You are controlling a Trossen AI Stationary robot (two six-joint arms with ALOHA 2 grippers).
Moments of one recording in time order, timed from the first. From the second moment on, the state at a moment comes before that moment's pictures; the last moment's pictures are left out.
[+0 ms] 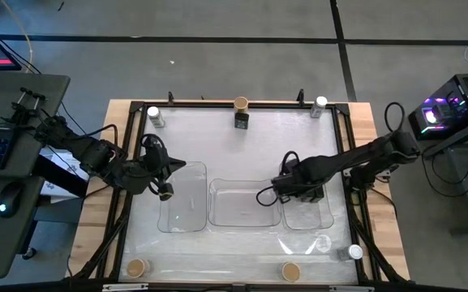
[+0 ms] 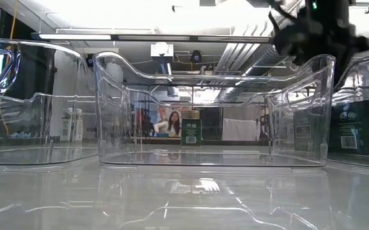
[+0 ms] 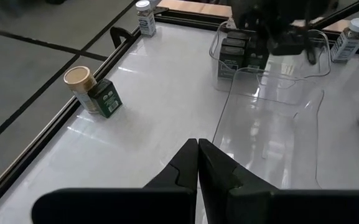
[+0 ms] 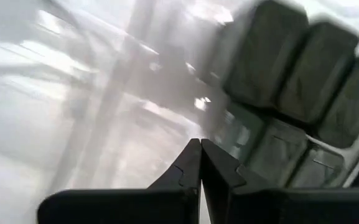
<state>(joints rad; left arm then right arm) -0.50 1.12 1.29 -0.98 -0.76 -0.55 0.25 1.54 1.19 -1.22 0.10 1.35</state>
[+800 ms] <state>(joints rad) -0.23 1.06 1.29 -0.89 -0.49 -0.20 -0.23 1.65 1.46 -0.64 0.11 0.65</state>
